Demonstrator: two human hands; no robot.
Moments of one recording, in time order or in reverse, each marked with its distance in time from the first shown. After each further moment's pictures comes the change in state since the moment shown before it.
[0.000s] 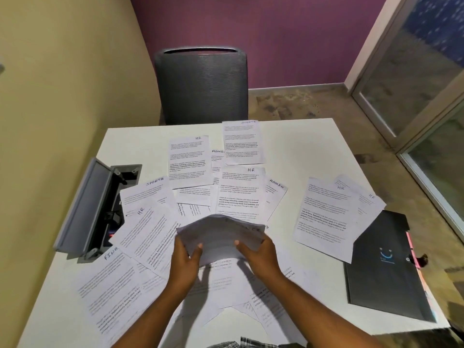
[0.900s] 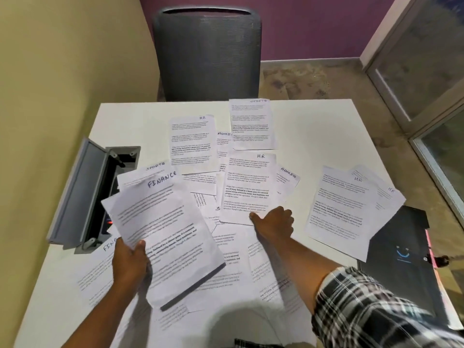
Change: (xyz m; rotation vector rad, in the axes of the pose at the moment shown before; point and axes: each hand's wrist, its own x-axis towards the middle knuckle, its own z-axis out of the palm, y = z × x) left_hand 0.067 -0.067 -0.103 0.191 0.346 -0.306; right_hand 0.131 0.052 0.008 -0.902 0.243 0.364
